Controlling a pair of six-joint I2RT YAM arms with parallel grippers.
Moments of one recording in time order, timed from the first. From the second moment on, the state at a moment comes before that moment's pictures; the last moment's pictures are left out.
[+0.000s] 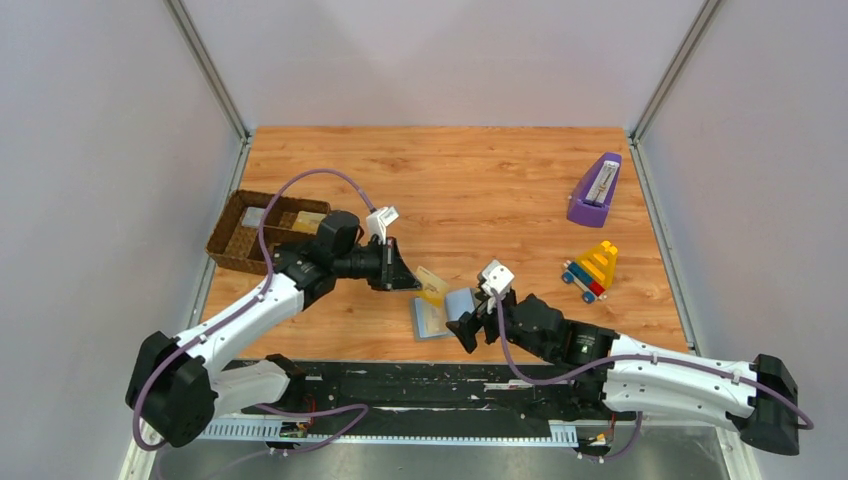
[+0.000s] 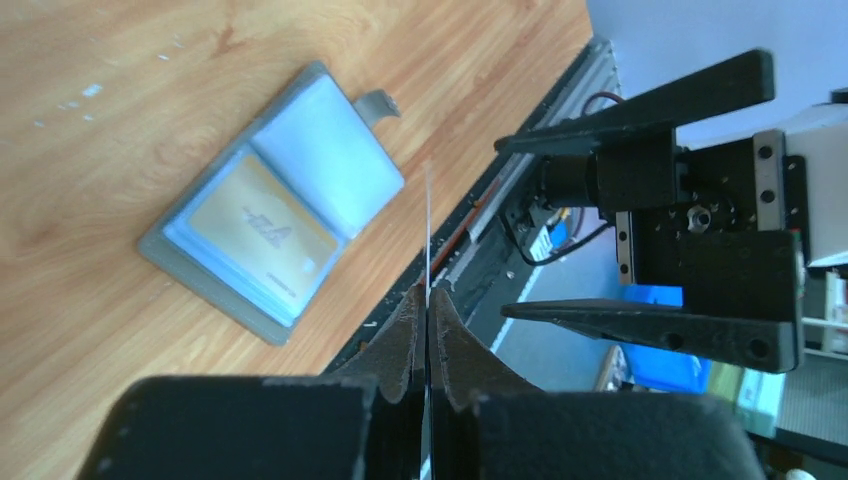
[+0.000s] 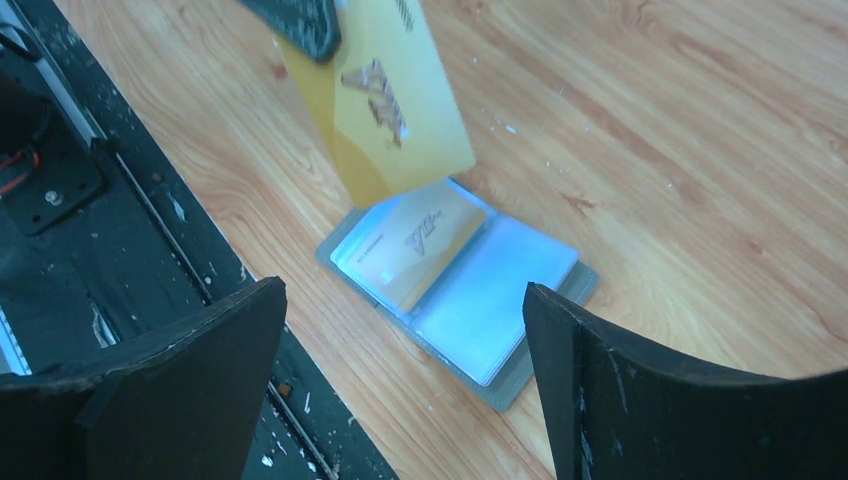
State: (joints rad) left arm -0.59 1.12 0.71 -0.16 0.65 -0.63; right arm 1.20 0.72 0.41 -0.03 0.29 0.21
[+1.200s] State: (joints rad) left arm 0.41 1.76 1.39 -0.77 0.82 0.14; right arm 1.19 0.87 0.50 -0.05 0.11 0.24
